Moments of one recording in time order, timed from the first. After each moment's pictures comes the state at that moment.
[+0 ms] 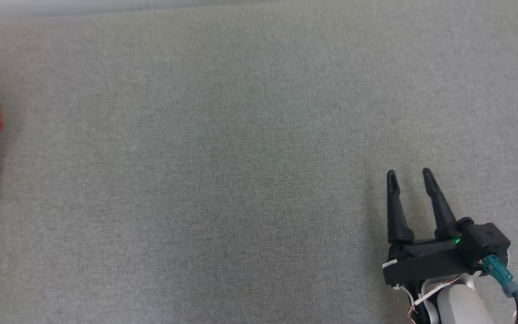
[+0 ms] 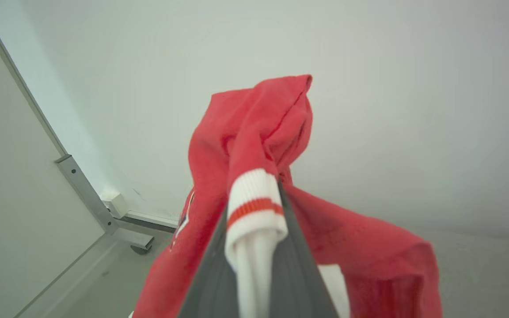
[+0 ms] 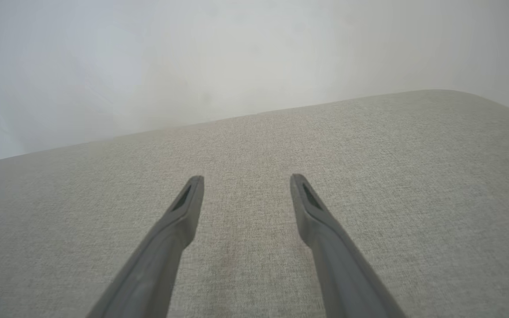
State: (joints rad) left arm -0.86 0.59 0.10 0.65 -0.39 -0.01 -0.10; right arm -0.20 -0.05 -0.03 0.17 0.15 0.13 -0.26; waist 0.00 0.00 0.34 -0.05
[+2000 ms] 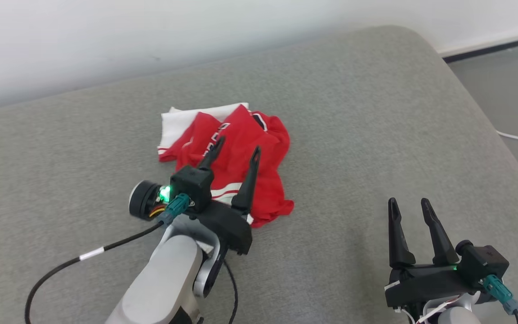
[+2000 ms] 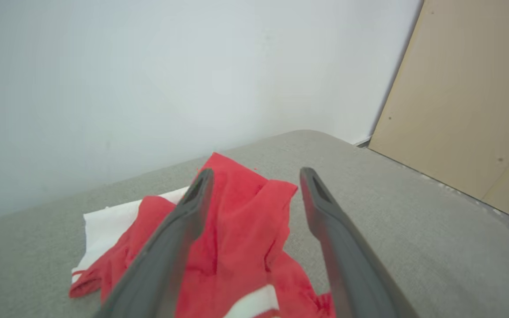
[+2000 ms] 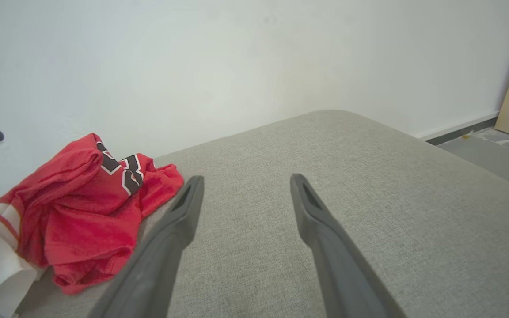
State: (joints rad) left arm -0.63 0.06 -0.52 0.54 -0.38 -0.01 -0.19; right arm -0.14 -0.05 -0.03 0.22 0.24 0.13 -0.26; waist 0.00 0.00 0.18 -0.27
